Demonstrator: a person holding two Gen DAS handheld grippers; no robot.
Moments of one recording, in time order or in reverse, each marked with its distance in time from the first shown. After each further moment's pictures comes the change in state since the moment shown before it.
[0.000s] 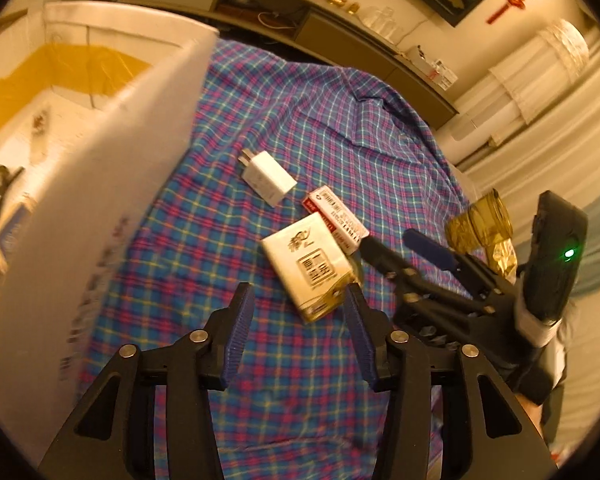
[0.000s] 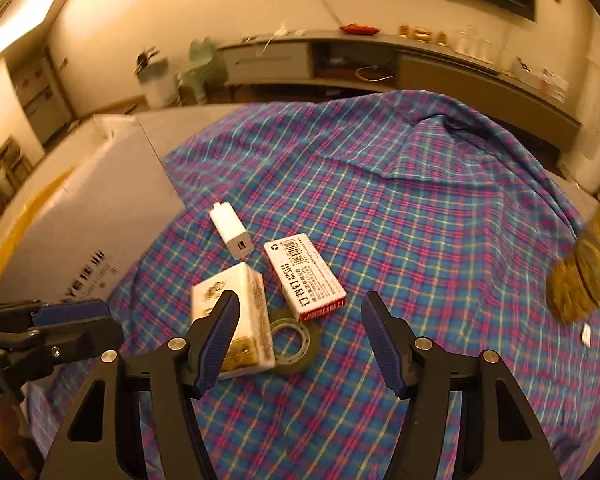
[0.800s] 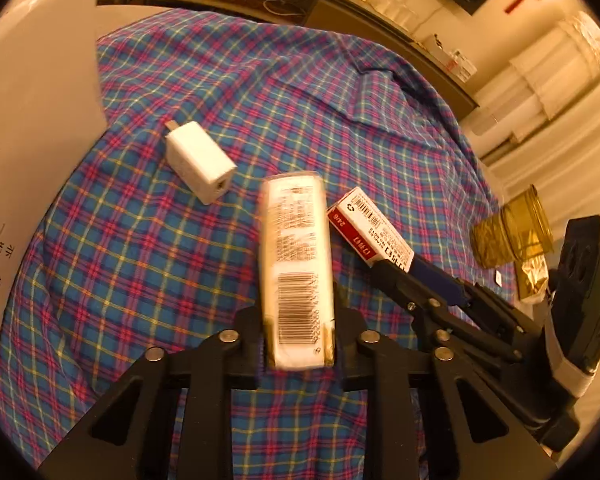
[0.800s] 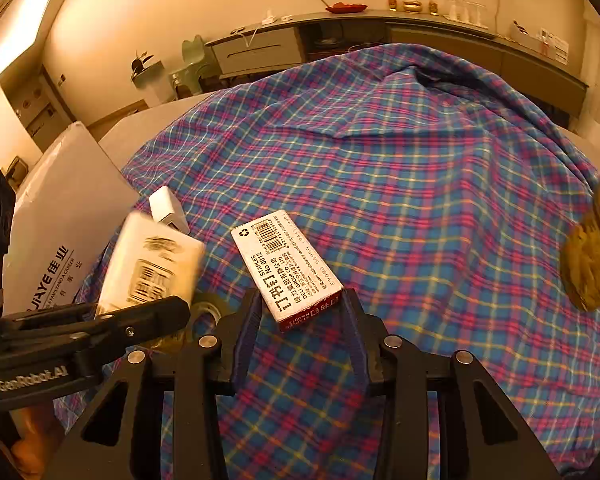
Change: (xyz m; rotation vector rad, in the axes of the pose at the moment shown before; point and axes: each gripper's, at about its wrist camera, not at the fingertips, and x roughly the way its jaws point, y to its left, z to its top) left arm 0.083 -0.047 0.002 -0.002 0.014 0.075; right arm 0.017 -0.072 -0.022 0.133 0.019 0.116
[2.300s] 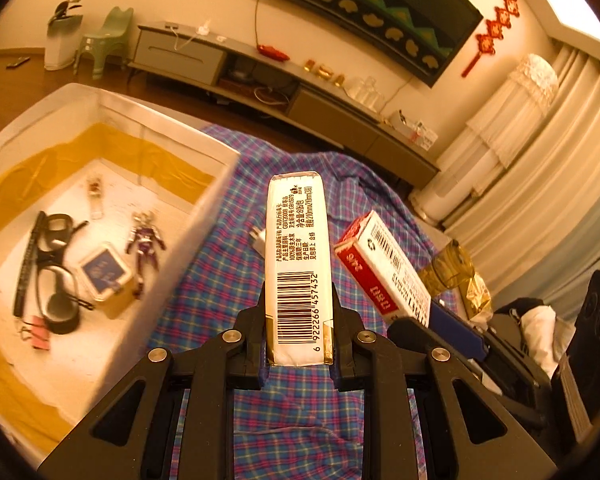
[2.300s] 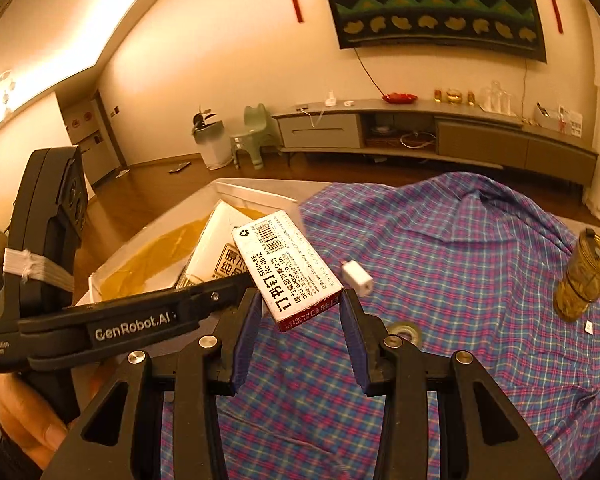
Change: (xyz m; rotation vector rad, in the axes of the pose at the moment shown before) left arm -0.189 0.064 -0.021 0.021 -0.297 -0.089; right arm -0.148 0.183 -0.025 -0.125 -0.287 0.091
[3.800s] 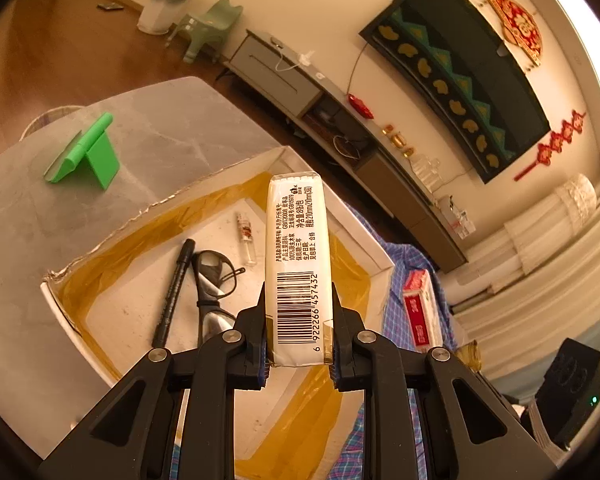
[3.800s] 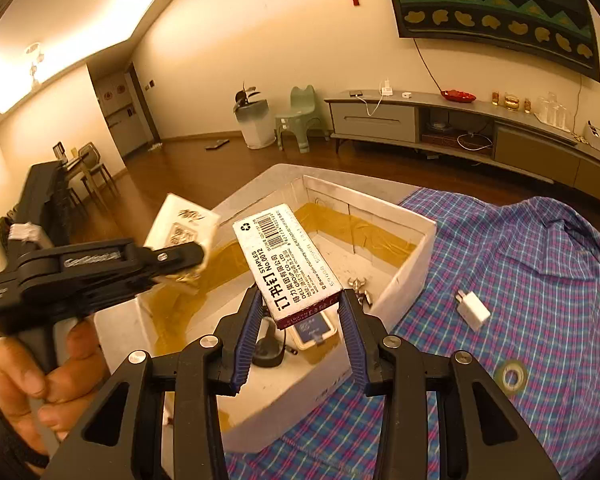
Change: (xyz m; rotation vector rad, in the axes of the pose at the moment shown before) left arm -0.081 0.182 0.046 -0.338 -0.118 0.060; right arm 0.089 0.111 0.045 -0.079 0.088 0.110
